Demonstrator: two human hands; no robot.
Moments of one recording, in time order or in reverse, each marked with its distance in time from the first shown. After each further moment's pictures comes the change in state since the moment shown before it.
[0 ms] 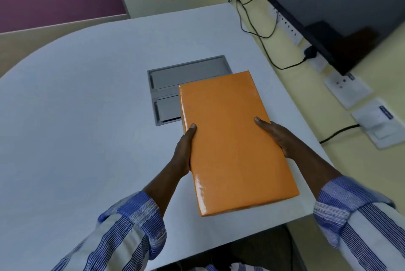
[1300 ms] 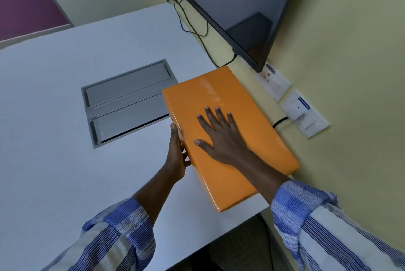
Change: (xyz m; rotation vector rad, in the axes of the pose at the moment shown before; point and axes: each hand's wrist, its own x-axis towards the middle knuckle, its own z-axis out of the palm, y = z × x) left_hand 0.037 -0.034 0.176 0.095 0.008 -0.084; right_hand 0.002 0.027 -0.050 -1.415 0.350 -0.651
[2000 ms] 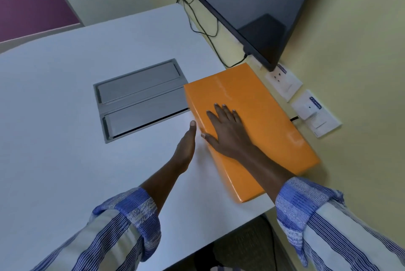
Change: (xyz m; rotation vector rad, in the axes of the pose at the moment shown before) left_hand -0.015 0.013 -0.002 0.480 -0.056 0.247; right_hand 0.008 -0.021 -0.020 0.062 0.015 0.059
